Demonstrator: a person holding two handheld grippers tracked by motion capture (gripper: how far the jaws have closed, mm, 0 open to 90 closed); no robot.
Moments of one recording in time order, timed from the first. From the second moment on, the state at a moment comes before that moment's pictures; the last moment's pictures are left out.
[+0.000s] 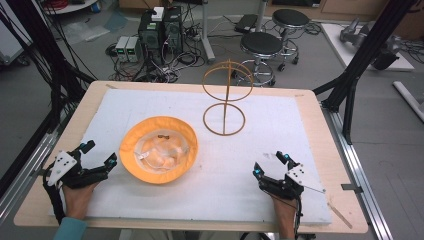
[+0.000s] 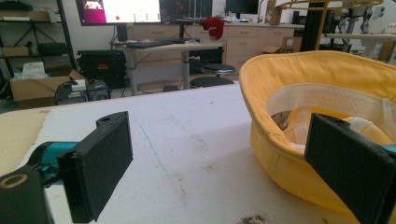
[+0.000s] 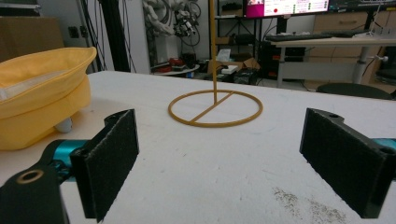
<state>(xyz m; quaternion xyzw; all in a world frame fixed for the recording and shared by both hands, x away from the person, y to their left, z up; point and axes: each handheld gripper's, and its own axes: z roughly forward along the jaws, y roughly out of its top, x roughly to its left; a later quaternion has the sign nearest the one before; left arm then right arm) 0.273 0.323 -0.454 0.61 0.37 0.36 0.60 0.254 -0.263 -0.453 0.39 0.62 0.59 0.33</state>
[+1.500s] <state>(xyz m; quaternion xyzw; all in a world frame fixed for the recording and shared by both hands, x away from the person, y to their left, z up) 0.306 0.319 -0.391 0.69 0.37 0.27 0.57 0.257 -0.262 -0.452 0.39 0.63 0.58 0.32</state>
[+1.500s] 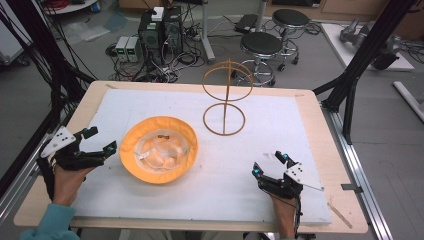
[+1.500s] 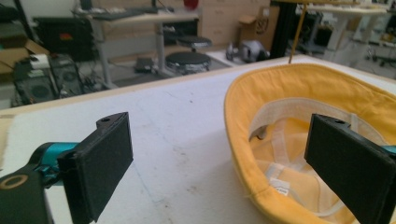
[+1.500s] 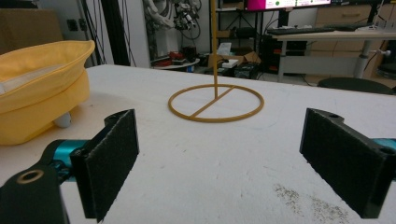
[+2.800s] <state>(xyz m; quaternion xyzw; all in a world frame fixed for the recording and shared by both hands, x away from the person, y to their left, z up) 0.353 0.292 -0.401 0.78 0.41 0.08 0.47 0.257 -0.263 -0.452 0.40 0.63 0.59 0.32</state>
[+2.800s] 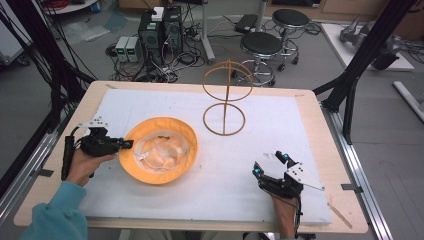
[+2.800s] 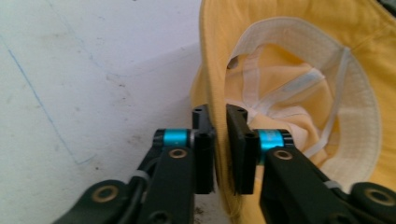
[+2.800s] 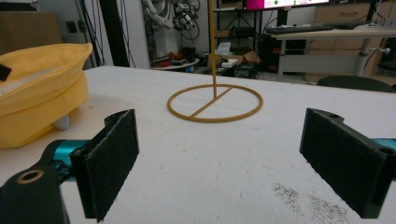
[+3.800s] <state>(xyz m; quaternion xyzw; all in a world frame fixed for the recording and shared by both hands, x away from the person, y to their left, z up) 0.363 0.279 -0.322 0.79 0.37 0.13 0.47 0.257 -0.262 -0.452 0.40 0.63 0.59 0.32</state>
